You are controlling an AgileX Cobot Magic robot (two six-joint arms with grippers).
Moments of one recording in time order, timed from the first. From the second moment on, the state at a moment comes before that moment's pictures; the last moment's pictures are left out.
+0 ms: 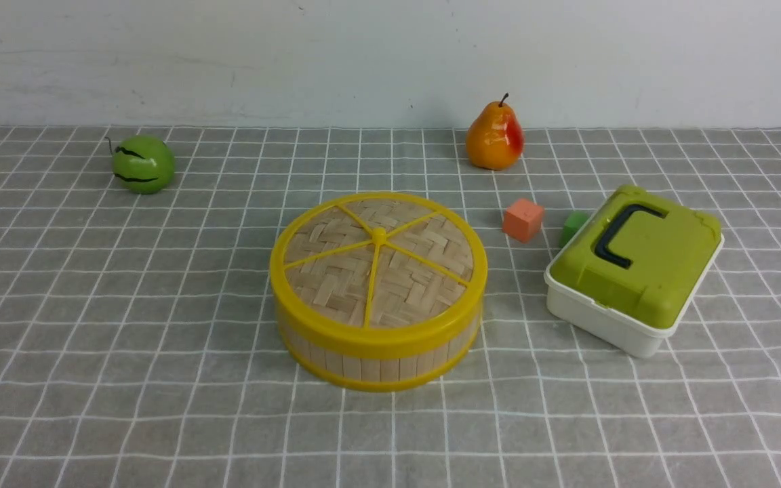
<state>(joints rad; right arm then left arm) 0.00 -0.01 0.02 0.07 0.40 0.10 -0.05 -0.01 0.03 0.01 0.40 -0.21</state>
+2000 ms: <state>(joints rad) 0.00 -0.01 0.02 0.07 0.40 0.10 -0.05 -0.01 -0.06 -0.13 -0.58 -0.31</state>
